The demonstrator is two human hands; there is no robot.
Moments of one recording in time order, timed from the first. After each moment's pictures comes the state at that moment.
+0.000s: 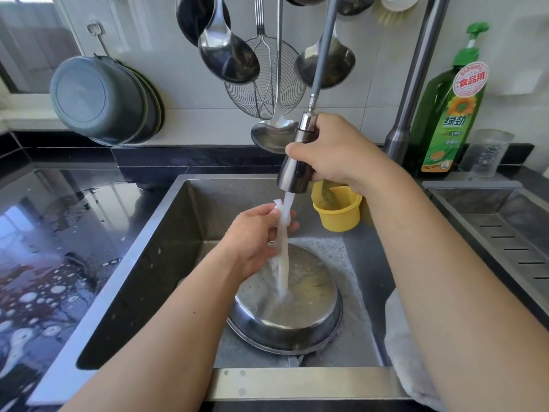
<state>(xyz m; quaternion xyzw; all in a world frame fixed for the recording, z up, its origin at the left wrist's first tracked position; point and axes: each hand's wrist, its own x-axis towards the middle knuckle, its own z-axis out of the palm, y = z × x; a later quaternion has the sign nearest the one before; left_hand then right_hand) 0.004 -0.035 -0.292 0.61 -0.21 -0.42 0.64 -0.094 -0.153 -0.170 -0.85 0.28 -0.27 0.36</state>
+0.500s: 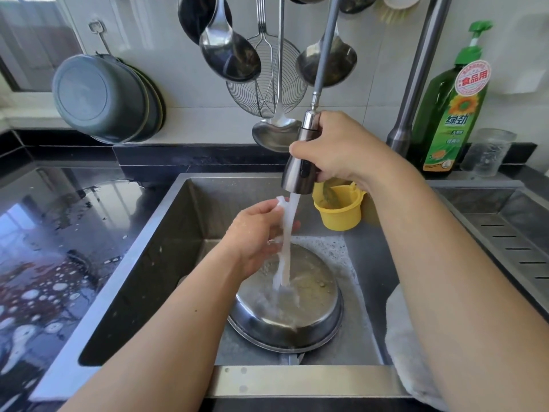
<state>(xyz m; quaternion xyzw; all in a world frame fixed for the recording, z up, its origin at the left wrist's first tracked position) 0.001 -0.033 -0.288 0.61 -0.23 -0.40 0.64 -0.100 -0.148 -0.164 -0.85 0.28 -0.25 0.36</state>
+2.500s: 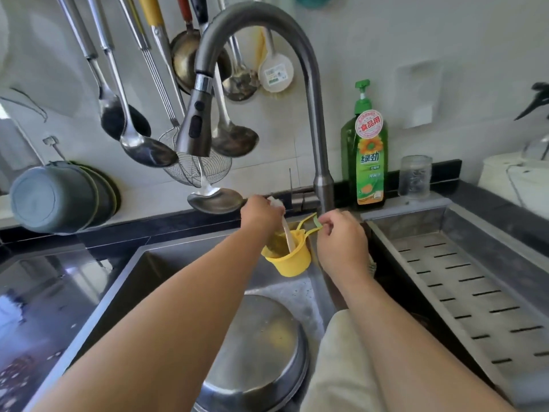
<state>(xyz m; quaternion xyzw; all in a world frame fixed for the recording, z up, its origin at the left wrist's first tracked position) -0.025 -0.219 -0.227 0.83 -0.31 -0.13 0.44 -0.194 -0.232 -0.273 -0.73 0.43 -0.46 0.24</state>
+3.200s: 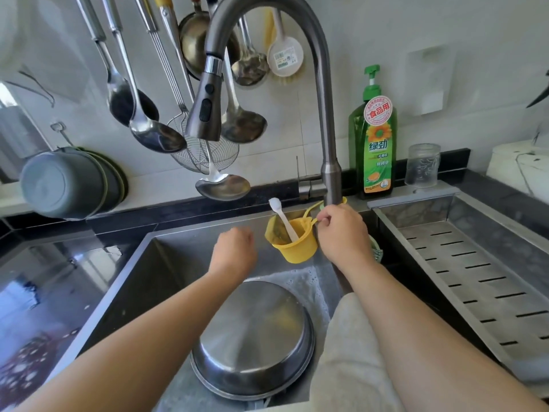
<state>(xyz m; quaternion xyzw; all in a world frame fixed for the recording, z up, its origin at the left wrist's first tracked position) -0.020 -0.110 -0.267 0.87 -0.42 -0.02 0.25 -0.189 -0.234 -0.275 -0.78 0.44 -0.39 0.22</state>
